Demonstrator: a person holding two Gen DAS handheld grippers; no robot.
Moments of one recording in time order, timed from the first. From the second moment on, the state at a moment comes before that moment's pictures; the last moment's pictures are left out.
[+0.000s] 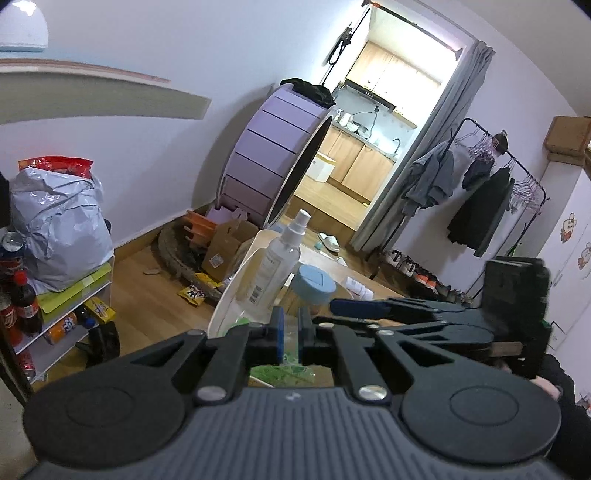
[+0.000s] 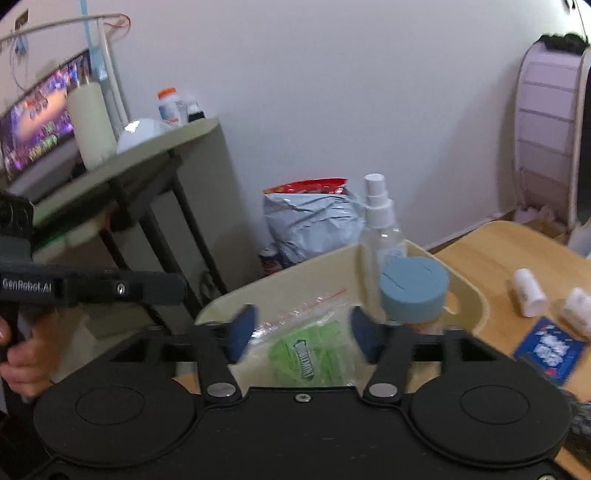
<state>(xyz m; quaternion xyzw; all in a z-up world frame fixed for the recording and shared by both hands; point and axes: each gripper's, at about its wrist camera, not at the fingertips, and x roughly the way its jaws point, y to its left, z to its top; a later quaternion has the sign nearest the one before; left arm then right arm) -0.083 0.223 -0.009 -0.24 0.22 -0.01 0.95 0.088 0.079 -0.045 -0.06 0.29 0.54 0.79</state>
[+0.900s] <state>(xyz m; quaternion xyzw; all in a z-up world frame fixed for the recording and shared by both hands) -0.023 0.098 -0.003 -0.11 0.26 -0.06 0.96 0.118 -0.074 -0.052 -0.14 0.26 0.35 0.89</state>
